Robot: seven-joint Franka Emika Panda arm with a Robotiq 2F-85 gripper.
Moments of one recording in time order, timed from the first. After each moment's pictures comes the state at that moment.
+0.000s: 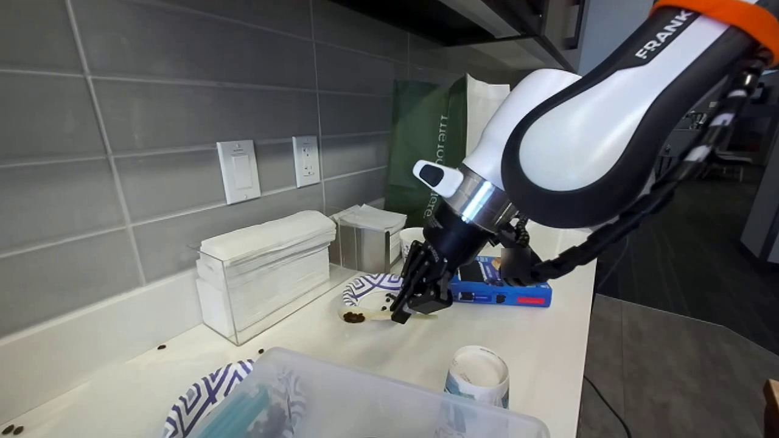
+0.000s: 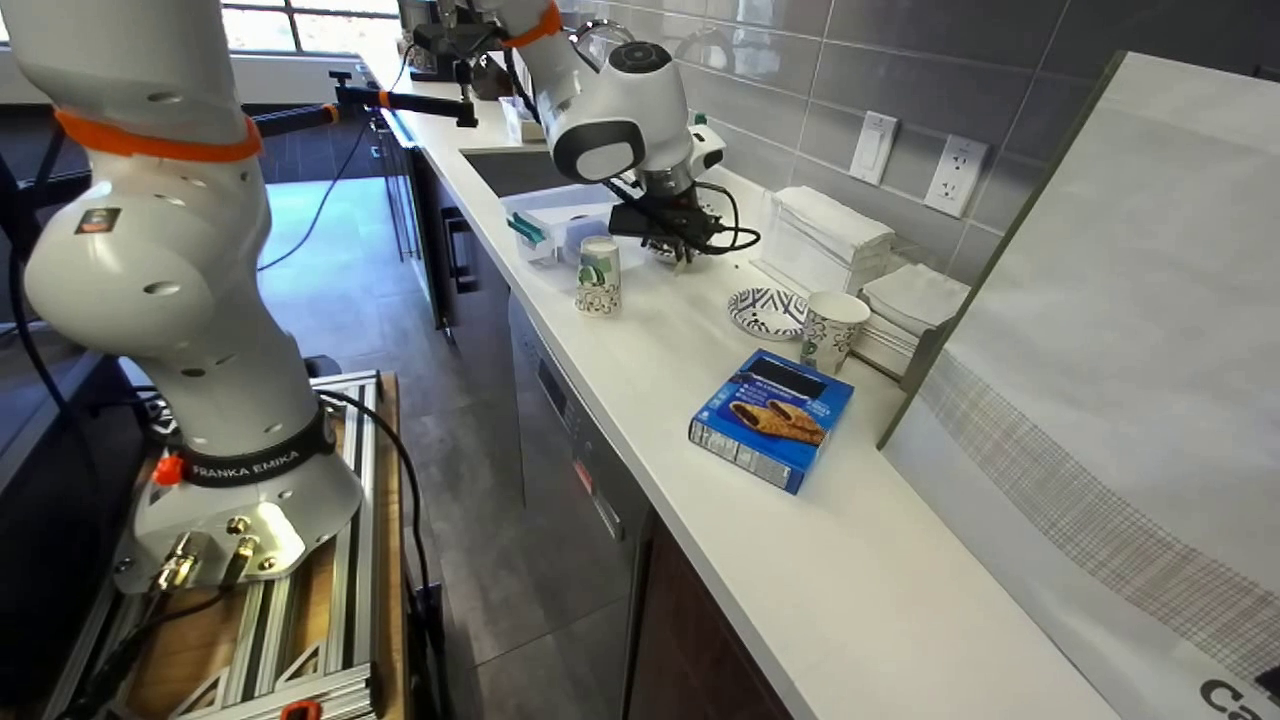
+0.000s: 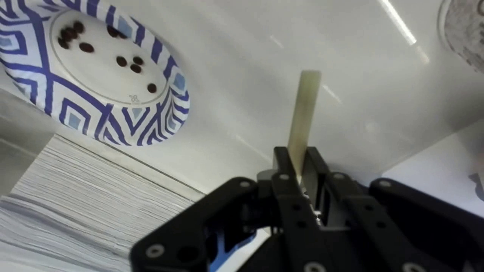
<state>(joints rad) -0.01 0.12 0.39 -2.38 0.49 3.01 -0.99</state>
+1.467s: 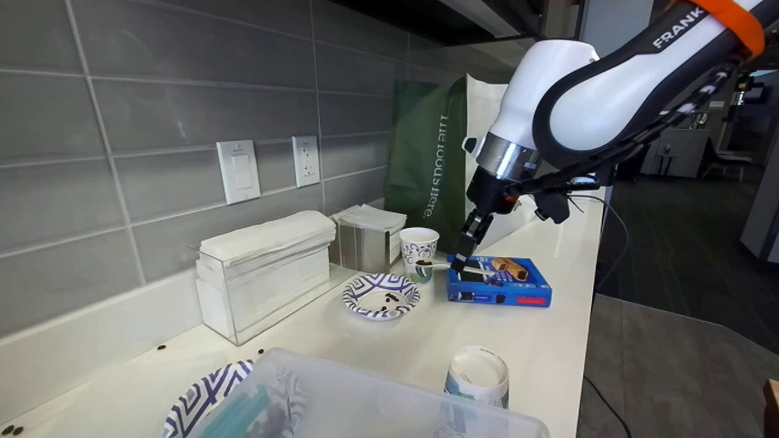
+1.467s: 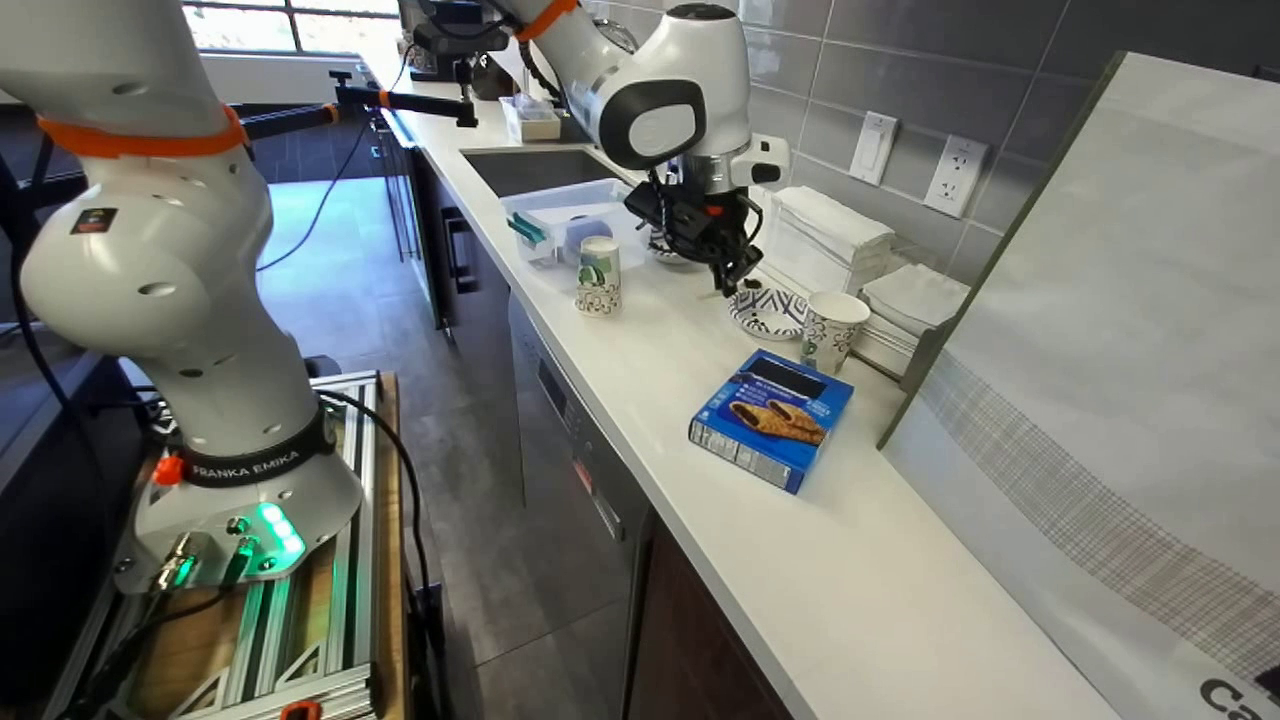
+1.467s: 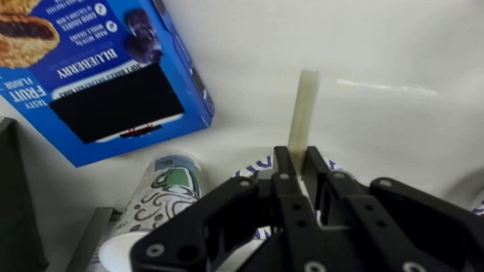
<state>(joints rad) -0.03 -0.01 0.12 -2.39 0.10 2.71 -0.25</state>
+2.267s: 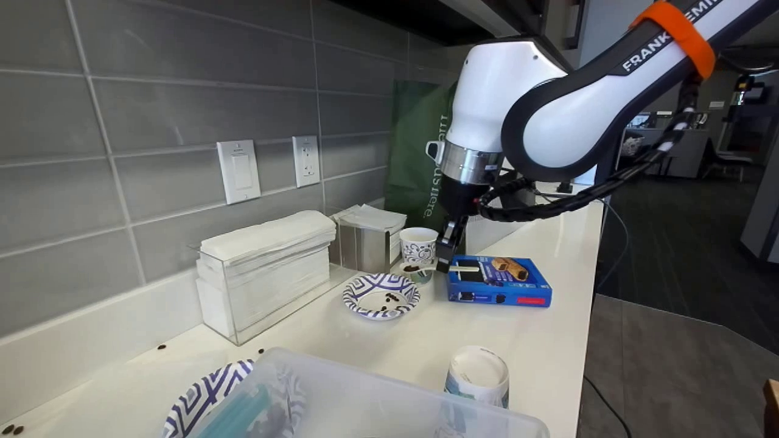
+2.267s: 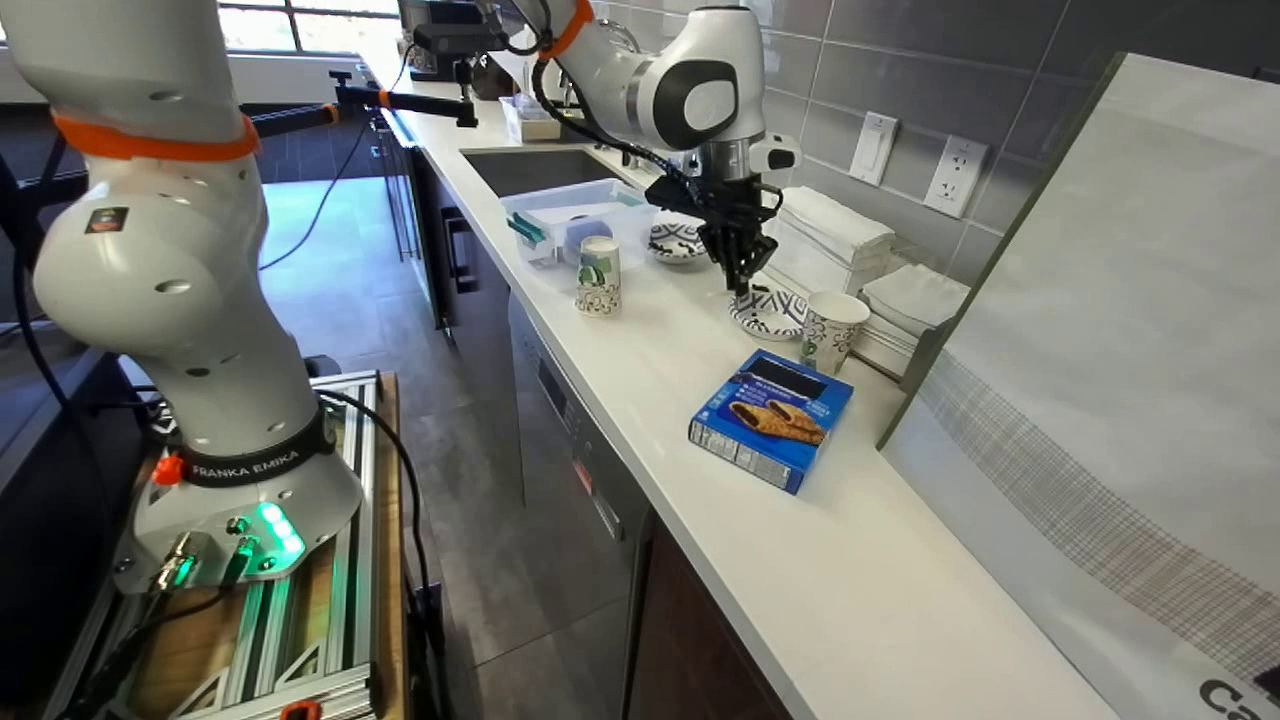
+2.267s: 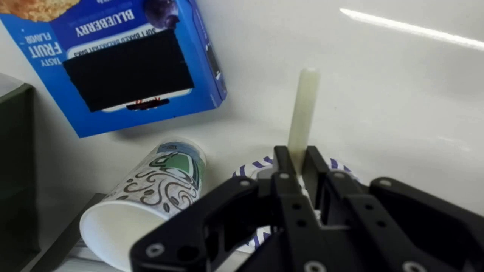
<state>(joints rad) 0.04 0.11 0.10 -2.20 -0.21 2.54 -0.03</state>
